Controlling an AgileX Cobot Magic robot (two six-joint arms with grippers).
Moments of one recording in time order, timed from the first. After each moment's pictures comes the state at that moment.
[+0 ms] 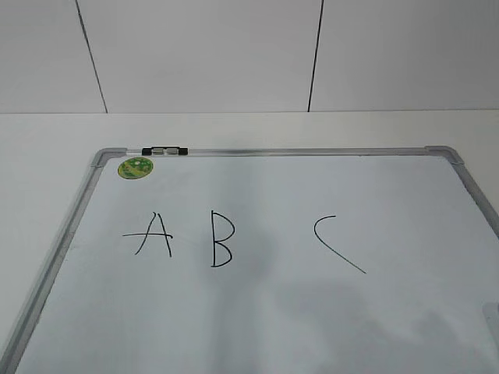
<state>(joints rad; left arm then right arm) -0.08 0.01 -0.52 -0.10 1.11 0.09 -0.02 -0.02 -0.50 0.07 1.16 -0.13</state>
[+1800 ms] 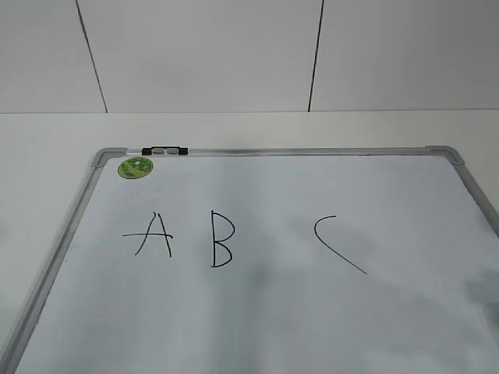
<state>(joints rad) -0.08 0.35 -0.63 -0.13 1.26 0.04 -0.02 0.48 -0.64 0.12 1.26 0.14</state>
